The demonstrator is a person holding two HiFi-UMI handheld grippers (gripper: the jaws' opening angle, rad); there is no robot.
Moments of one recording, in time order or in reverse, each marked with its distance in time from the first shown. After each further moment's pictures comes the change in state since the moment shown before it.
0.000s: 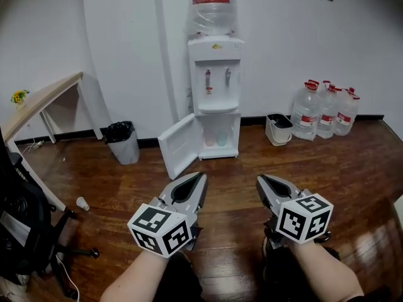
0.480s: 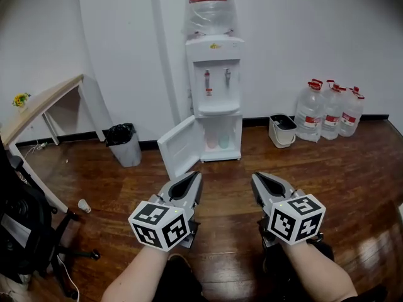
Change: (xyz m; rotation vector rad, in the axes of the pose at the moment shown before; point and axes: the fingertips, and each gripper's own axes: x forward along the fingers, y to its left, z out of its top) left arm 0.037 0.024 -0.022 -0.003 0.051 0.077; right arm 0.023 -0.029 0.003 -0.008 -0.037 0.008
